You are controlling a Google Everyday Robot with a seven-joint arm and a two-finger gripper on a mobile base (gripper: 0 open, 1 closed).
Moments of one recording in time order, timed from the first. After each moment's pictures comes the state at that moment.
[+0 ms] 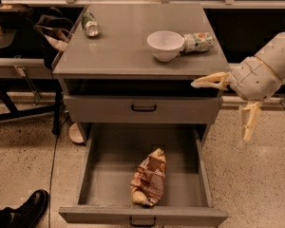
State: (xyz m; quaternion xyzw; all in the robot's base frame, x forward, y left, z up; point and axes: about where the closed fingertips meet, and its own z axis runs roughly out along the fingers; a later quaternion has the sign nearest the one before) arm 0.469 -0.178 0.856 -0.80 0.49 0.24 0.25
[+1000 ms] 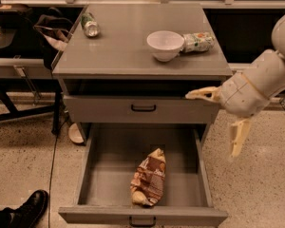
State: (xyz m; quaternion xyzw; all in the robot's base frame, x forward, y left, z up) arm 0.460 -0.164 0.822 -0.81 0.51 0.18 0.22
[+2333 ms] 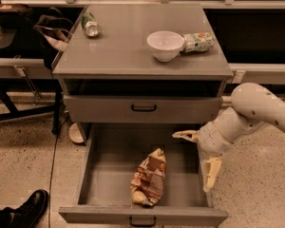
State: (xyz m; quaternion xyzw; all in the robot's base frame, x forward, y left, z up) arm 0.459 -0.151 0.650 -0.79 0.52 0.24 0.21
